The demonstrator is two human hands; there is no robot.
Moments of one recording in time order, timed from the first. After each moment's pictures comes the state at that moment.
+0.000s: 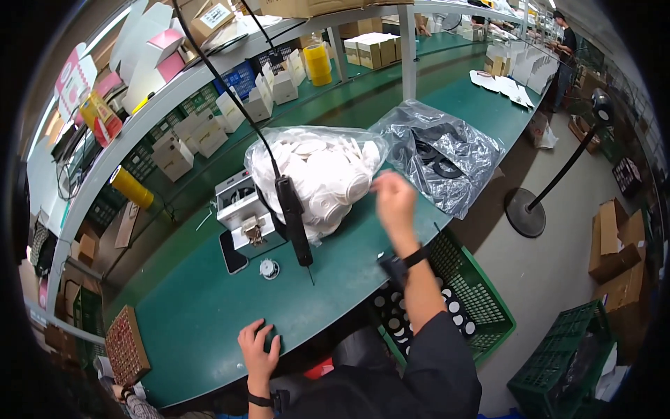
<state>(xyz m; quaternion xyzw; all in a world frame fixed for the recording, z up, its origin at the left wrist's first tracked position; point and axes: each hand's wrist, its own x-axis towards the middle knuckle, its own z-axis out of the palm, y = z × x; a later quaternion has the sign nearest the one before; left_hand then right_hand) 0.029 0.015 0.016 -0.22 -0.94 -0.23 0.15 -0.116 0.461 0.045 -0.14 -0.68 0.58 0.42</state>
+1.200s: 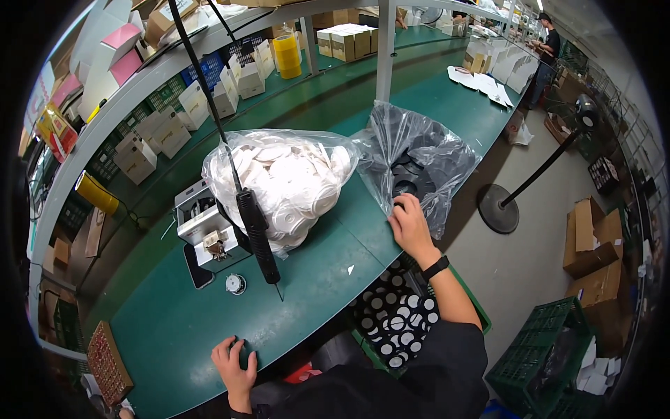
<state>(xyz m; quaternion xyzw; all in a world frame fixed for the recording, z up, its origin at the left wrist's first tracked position) 0.020 0.023 0.013 -0.20 -0.95 -0.21 0.13 -0.044 0.578 -0.005 0.00 -0.92 0.19 0.33</state>
